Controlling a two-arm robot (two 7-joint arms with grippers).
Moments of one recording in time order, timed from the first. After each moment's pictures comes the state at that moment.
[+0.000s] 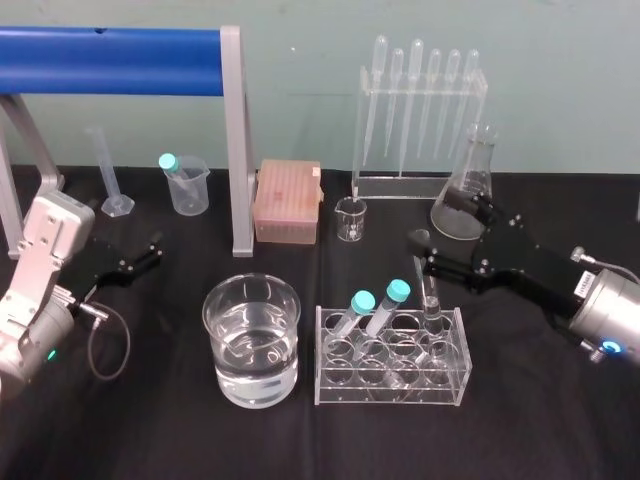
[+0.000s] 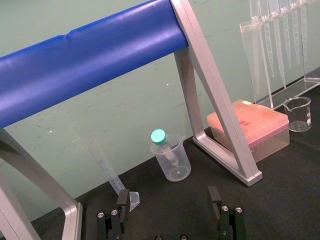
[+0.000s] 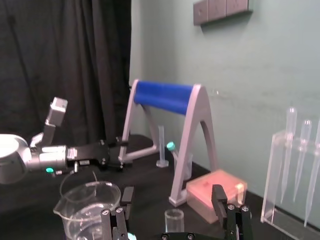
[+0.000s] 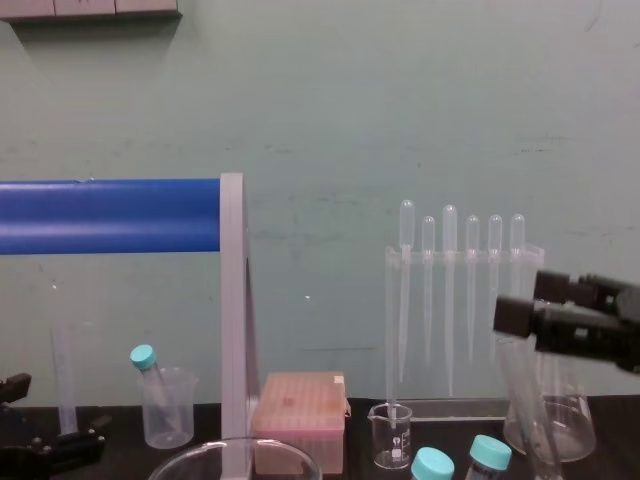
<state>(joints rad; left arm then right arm) -0.20 0.60 0.45 -1.41 -0.25 -0.12 0.03 0.19 0.64 -0.36 -1.58 0.67 -0.11 0.65</state>
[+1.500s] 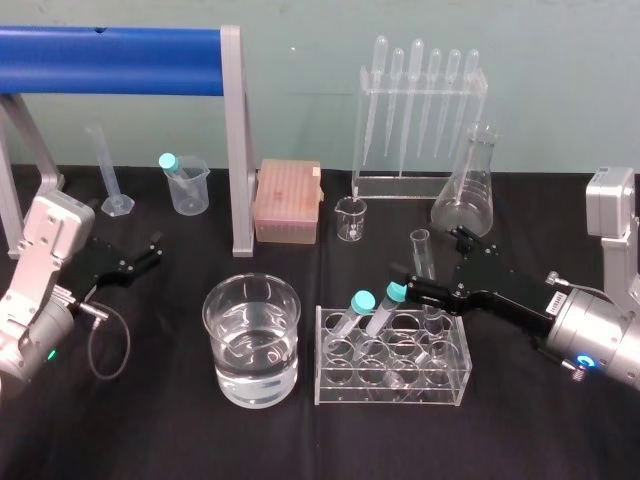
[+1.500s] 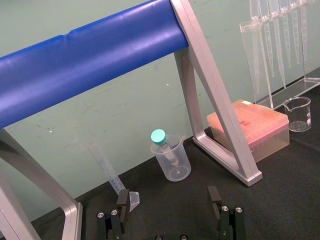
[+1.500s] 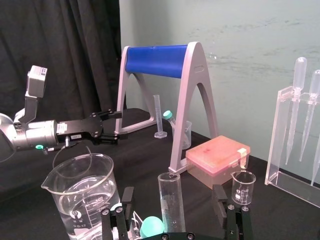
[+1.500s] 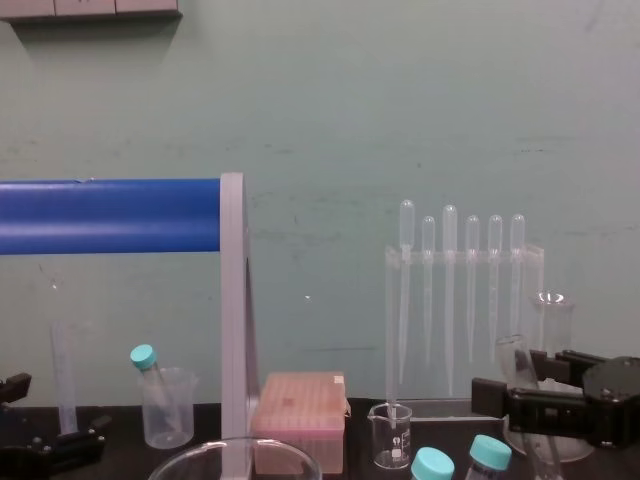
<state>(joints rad) -0.20 0.60 0.45 -1.41 -0.25 -0.12 0.03 0.22 0.60 -0.41 -1.51 0.63 -0.03 0.62</state>
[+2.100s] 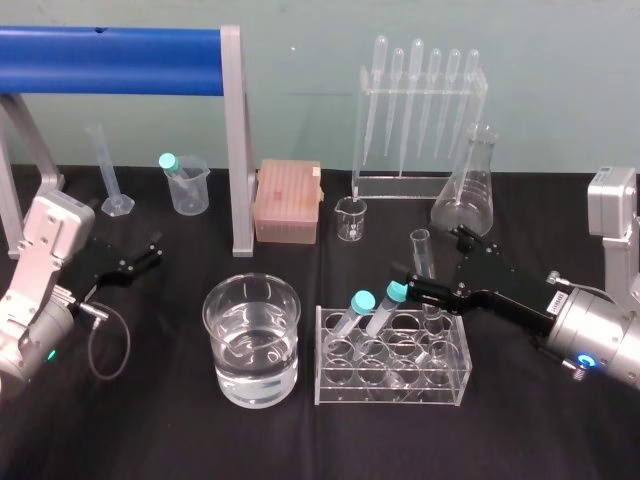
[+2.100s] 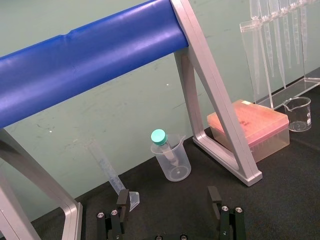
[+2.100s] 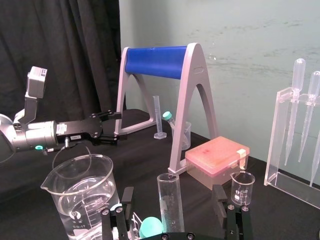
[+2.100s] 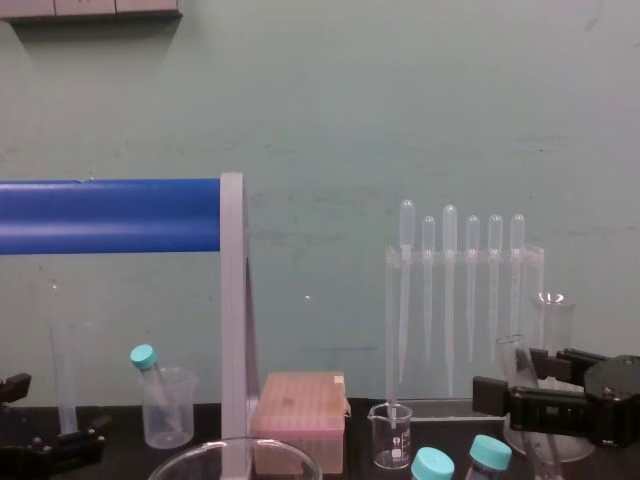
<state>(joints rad) -0.20 0.60 0.45 -1.41 -0.25 -0.12 0.03 0.22 0.60 -0.41 -1.51 0.63 -0.03 0.62</state>
